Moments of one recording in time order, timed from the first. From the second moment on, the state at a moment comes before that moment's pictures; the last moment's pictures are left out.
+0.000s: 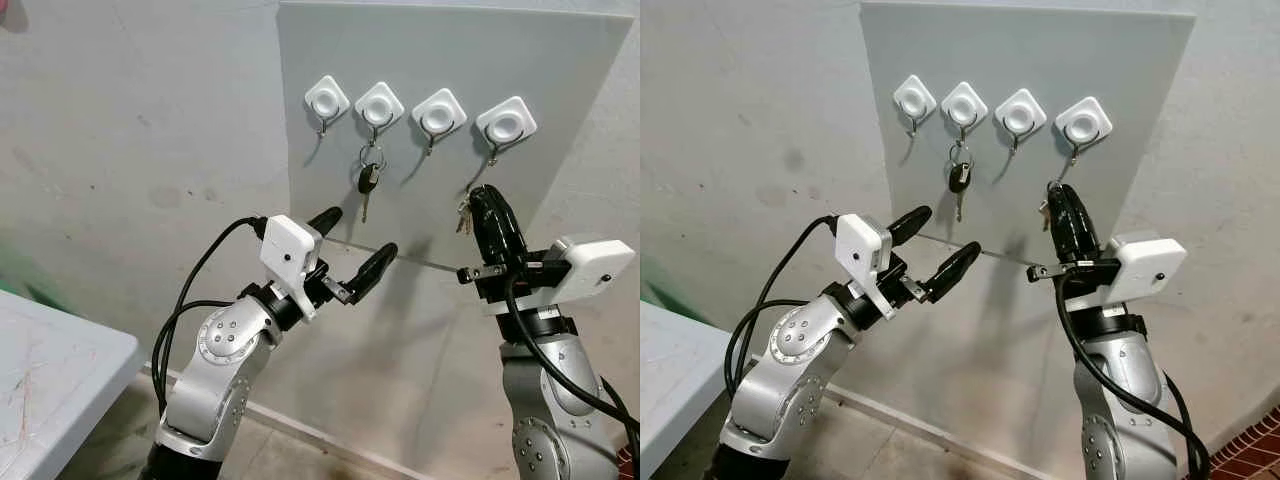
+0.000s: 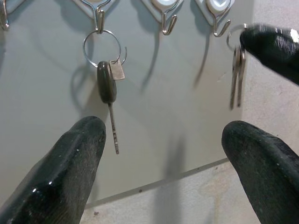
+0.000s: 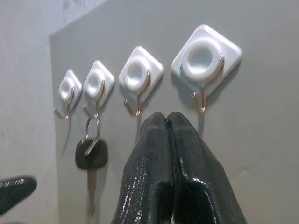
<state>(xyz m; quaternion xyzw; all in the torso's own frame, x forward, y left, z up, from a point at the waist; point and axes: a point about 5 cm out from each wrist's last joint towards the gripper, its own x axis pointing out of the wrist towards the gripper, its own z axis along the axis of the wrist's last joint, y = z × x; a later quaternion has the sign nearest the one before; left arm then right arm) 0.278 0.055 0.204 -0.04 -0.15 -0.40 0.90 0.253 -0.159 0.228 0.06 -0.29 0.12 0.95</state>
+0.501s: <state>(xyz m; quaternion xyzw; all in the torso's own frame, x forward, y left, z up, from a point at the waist) 0.276 0.053 0.206 -0.04 -0.15 -0.41 0.90 0.257 -0.164 0.242 0.10 -0.32 0.10 0.94</state>
